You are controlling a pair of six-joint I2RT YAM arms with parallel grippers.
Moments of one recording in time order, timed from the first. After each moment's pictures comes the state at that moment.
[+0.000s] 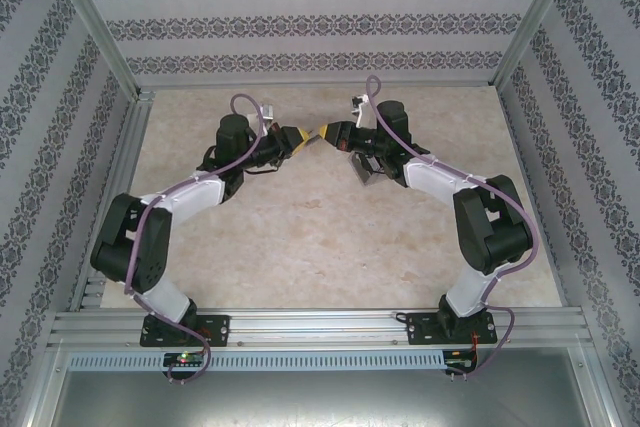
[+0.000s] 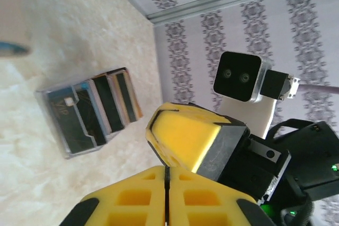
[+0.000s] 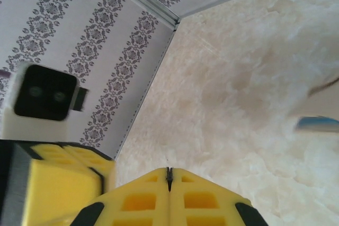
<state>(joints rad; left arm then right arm) -0.34 1.61 0.99 0.36 0.61 -1.08 0.37 1.74 1.09 0.33 -0.67 0.75</state>
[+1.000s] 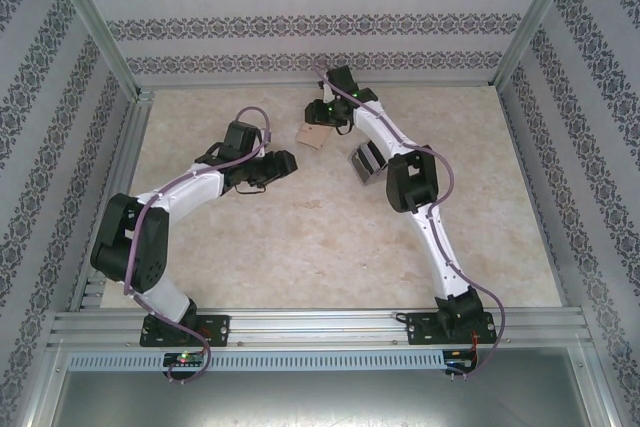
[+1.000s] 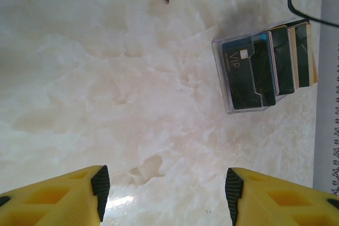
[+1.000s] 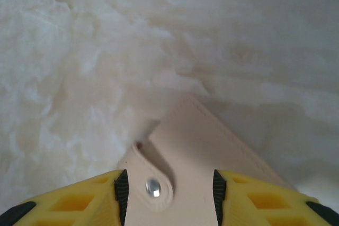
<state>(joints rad) -0.33 1.63 1.04 -0.24 0.41 -0.72 0.38 2.72 2.57 -0.73 -0.30 0.39</state>
